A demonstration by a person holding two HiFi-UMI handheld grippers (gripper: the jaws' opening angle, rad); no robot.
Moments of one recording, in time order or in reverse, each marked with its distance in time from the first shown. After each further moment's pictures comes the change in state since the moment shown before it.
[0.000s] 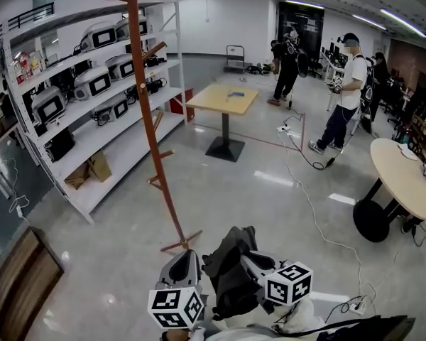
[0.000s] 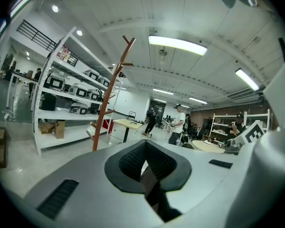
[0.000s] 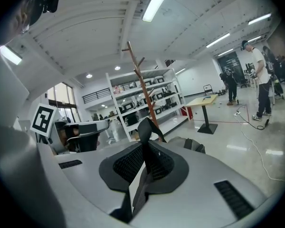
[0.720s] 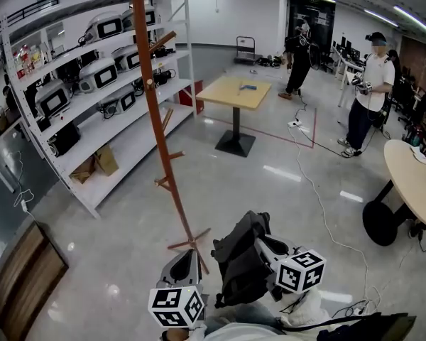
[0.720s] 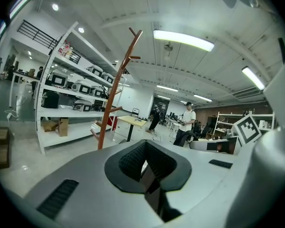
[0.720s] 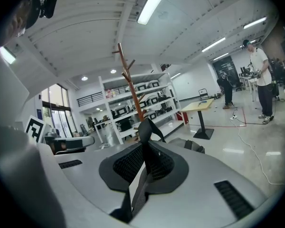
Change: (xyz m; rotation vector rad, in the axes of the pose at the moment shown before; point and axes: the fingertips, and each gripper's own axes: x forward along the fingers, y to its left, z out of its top) left arm 0.037 0.042 0.003 -0.013 0.045 0.039; right arm 0.051 -0.051 0.048 0.012 -0.052 -0.058
